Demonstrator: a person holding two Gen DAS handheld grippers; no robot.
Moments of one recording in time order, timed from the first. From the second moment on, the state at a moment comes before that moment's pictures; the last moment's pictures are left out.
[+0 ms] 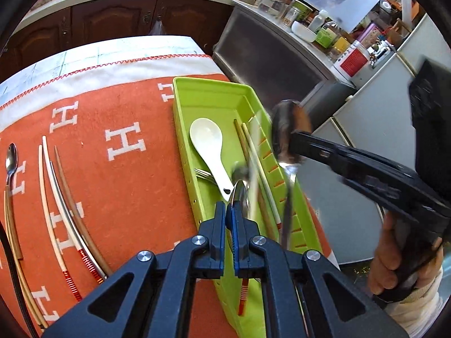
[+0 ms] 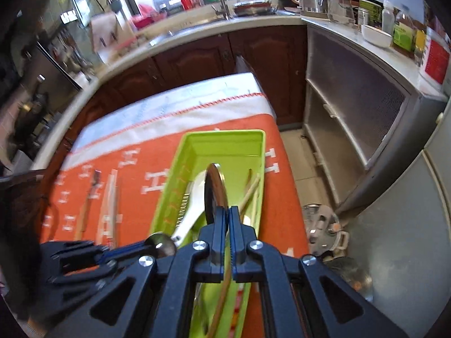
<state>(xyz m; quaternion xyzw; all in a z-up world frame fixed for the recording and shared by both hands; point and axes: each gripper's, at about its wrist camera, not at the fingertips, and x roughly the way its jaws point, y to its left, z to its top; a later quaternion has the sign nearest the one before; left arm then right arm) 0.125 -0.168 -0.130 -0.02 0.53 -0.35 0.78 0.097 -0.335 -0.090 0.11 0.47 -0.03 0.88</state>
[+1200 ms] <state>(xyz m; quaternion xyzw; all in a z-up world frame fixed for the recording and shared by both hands) 0.086 -0.008 -0.065 -0.01 0.48 -0.11 0.87 0.066 -0.251 -0.066 0.09 0.50 0.02 0.86</state>
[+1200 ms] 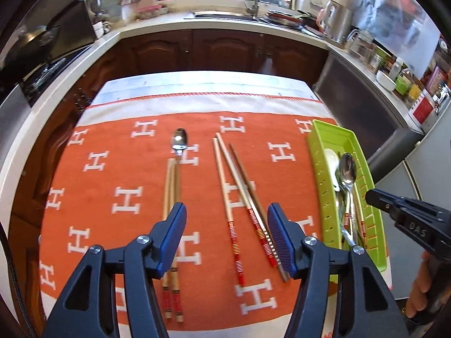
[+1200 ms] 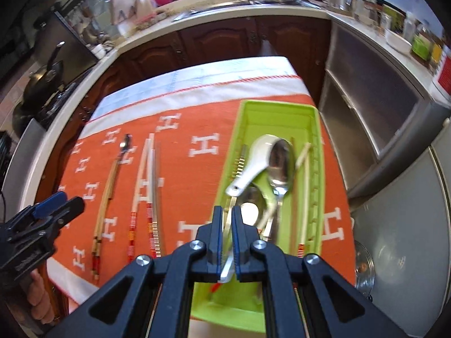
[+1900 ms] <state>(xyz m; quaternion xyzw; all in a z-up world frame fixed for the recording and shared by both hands) 0.045 0.062 -0.032 -0.06 0.45 -0.08 0.89 0.051 -0.167 -0.001 0.03 0.47 0.08 0.88</state>
